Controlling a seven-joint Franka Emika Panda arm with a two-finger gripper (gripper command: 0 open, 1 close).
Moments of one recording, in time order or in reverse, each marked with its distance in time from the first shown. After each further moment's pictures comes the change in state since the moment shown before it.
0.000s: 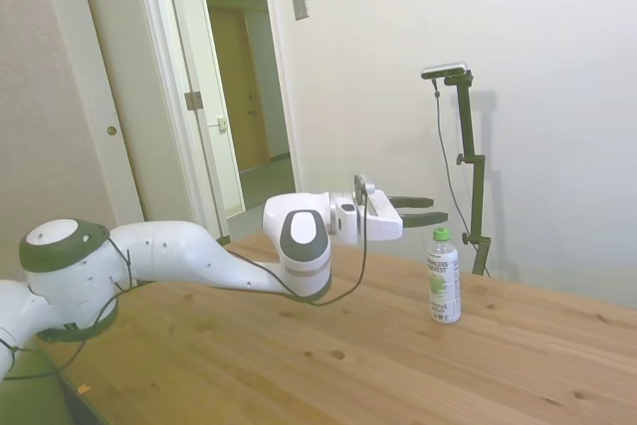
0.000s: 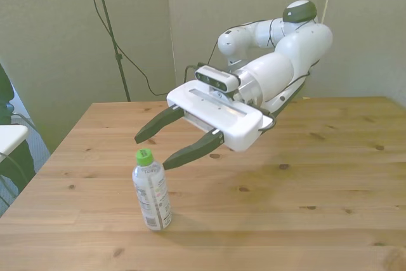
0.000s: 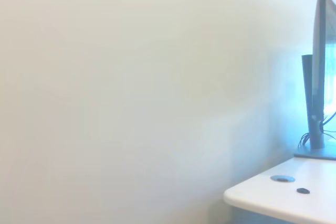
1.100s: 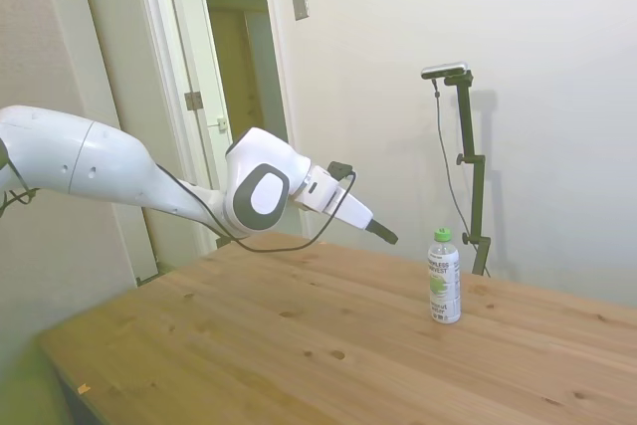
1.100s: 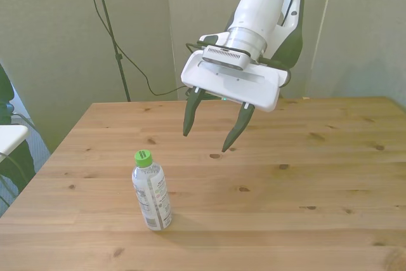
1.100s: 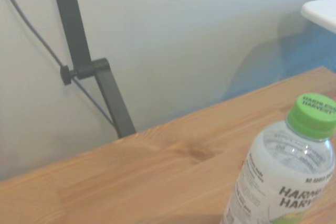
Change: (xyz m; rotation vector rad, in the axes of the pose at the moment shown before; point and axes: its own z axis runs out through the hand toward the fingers) arm 0.048 0.007 -0.059 -0.294 -0.626 -0.219
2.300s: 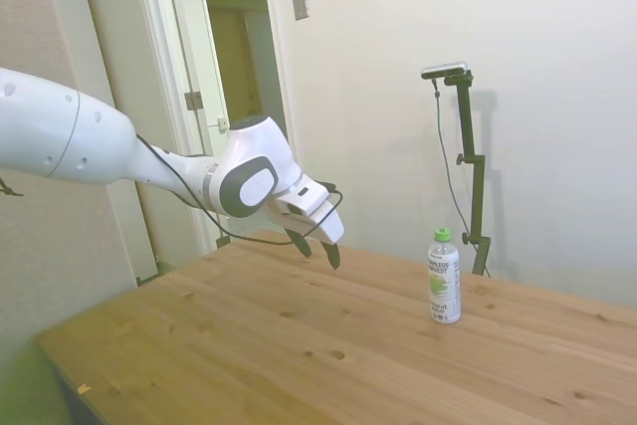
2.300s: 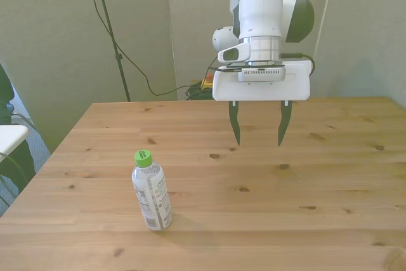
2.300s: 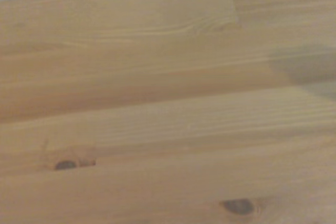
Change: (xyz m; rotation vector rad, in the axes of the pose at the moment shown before) arm -0.057 0.010 -0.026 -0.049 -0.487 -0.267
